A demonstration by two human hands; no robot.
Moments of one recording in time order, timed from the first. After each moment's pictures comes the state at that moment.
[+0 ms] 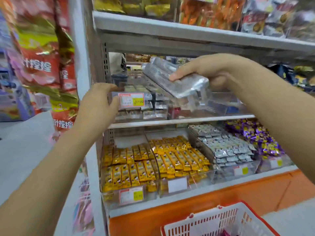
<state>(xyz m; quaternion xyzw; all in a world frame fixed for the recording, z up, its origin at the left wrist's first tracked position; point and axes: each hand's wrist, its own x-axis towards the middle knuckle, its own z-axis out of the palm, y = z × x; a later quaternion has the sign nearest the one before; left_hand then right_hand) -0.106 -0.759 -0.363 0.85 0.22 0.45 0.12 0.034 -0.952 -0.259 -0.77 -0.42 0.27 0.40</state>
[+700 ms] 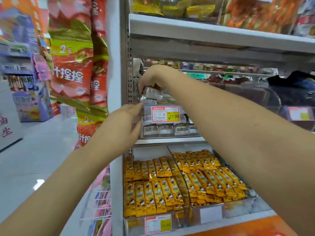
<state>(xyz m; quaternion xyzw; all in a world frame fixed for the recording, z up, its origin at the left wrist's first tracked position) -0.108 -0.696 -0.374 0.92 0.13 0.37 0.04 0.040 -0.709 -0.253 -0.88 -0.42 0.07 0.21</state>
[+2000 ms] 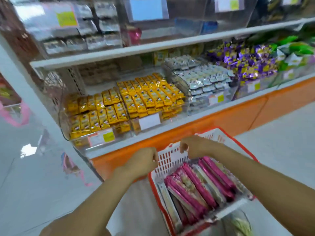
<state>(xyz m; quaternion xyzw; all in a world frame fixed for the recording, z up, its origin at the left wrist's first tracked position) -0.046 -0.891 -0.644 0.97 0.07 -0.07 0.22 0.079 -1.058 -0.617 -0.88 -0.36 0.31 0.04</state>
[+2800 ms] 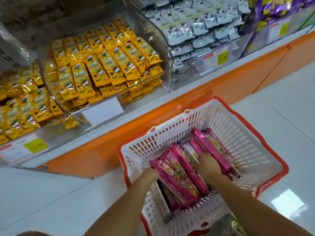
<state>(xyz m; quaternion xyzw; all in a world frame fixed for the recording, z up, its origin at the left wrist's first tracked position) 0.032 -0.950 -0.870 0.74 0.44 -0.33 0.38 0.119 -1.143 -0.875 -0.95 -0.08 0.29 0.09</state>
